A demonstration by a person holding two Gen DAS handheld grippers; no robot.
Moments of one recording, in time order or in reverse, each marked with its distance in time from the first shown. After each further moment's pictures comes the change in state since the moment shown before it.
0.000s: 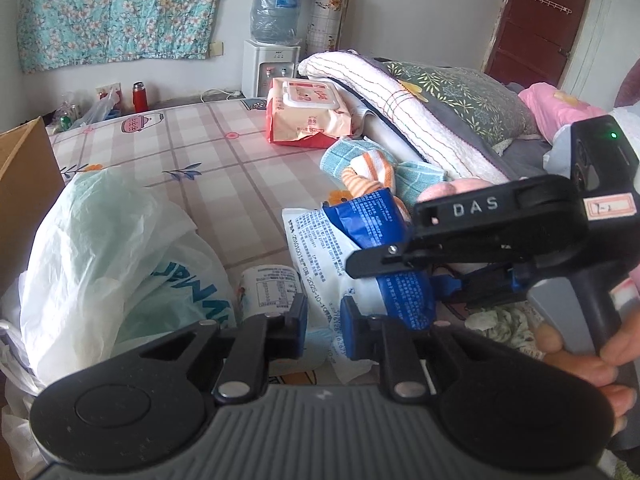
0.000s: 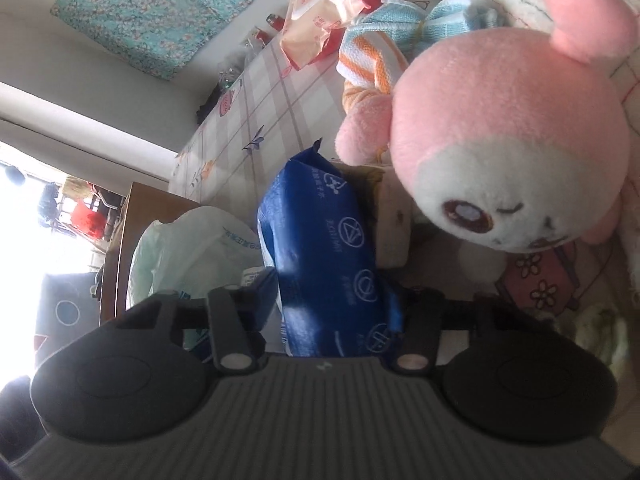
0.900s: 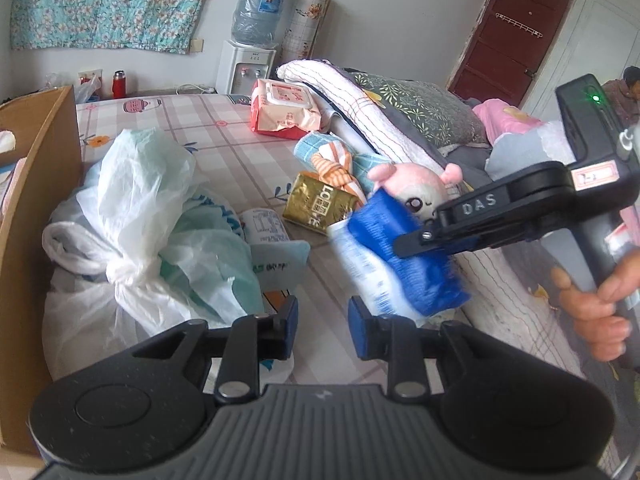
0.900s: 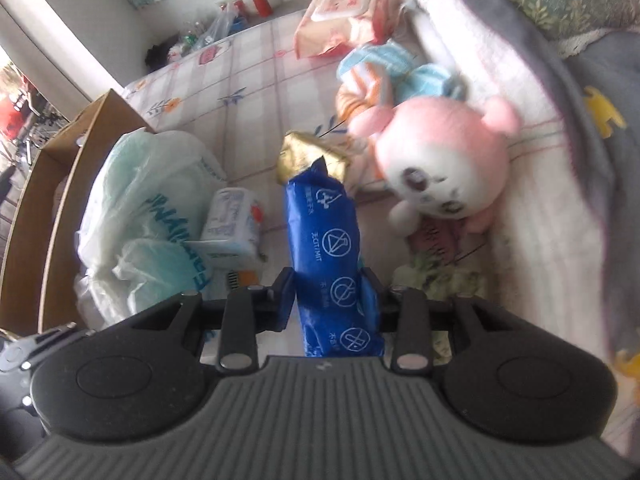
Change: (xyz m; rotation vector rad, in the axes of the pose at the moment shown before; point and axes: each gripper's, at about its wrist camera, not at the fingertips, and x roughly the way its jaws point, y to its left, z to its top) left arm -0.081 0.020 -0.052 -0.047 -0.014 -0.154; right arm -0.070 0.069 -0.051 -0.318 0.008 -0.335
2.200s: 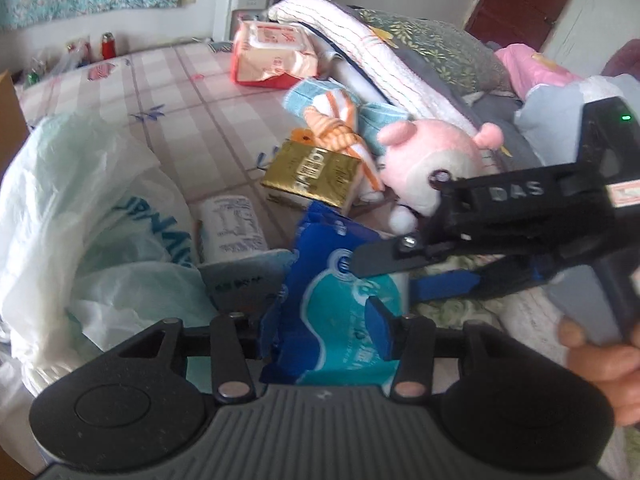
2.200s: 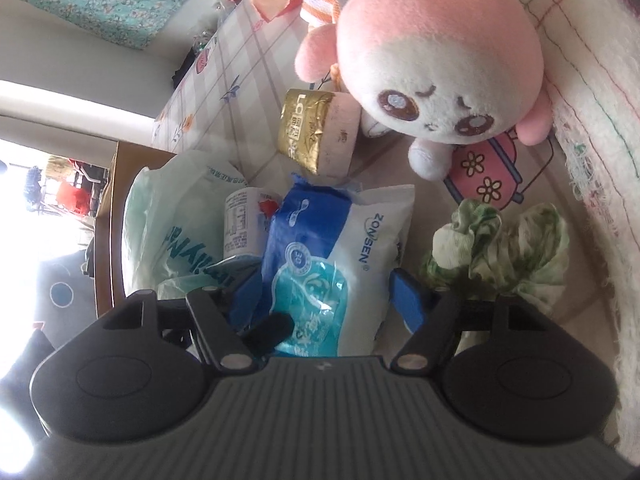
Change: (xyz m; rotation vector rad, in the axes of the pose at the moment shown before) left arm 0.081 -0.017 0.035 0.017 0.196 0.021; right arm 0.057 -0.062 0.004 0.352 0.156 0.312
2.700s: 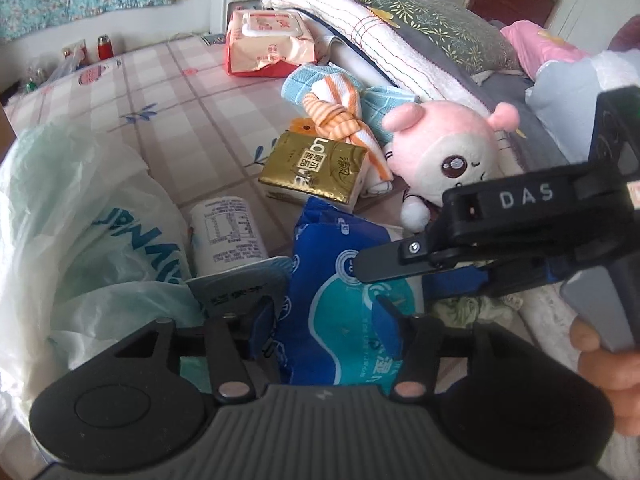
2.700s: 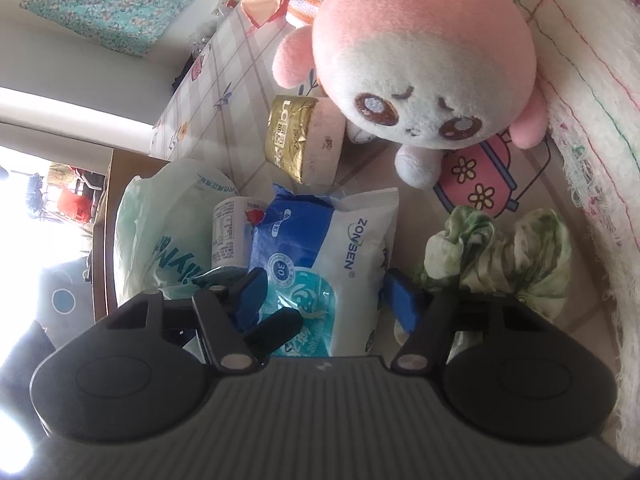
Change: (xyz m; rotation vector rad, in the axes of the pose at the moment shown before) left arm 0.022 -0.004 0.011 0.032 0.041 0.058; right arm 0.004 -0.012 0.002 0.010 -0.022 0.002
